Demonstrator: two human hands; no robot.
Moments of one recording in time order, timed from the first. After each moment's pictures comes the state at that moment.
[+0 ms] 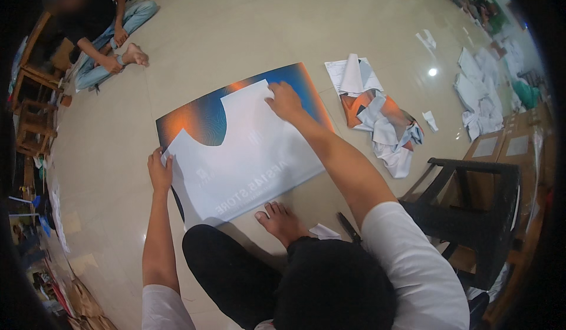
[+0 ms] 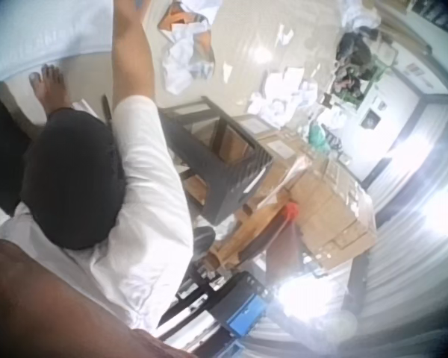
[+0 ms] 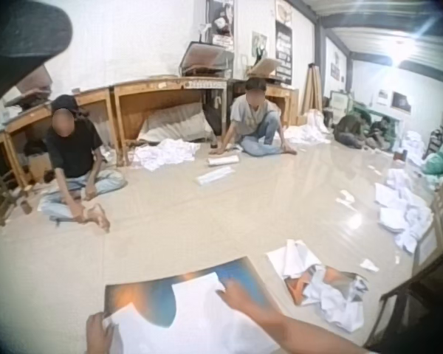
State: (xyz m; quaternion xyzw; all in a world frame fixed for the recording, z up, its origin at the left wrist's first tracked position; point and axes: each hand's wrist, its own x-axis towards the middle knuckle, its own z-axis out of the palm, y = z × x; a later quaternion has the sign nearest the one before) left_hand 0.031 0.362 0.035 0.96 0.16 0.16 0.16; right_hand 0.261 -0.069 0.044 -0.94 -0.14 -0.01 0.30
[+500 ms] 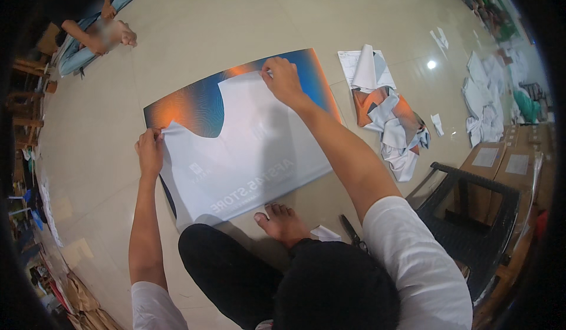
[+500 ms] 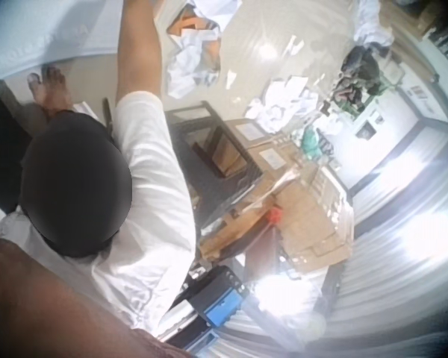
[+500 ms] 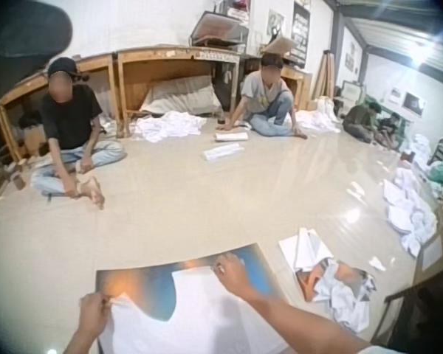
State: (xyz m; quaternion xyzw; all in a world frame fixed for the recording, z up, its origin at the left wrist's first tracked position) left_hand 0.081 0.360 0.042 0.98 0.09 0.08 0.15; right_hand 0.298 -0.050 0.032 -0.92 -0.19 -0.07 0.34
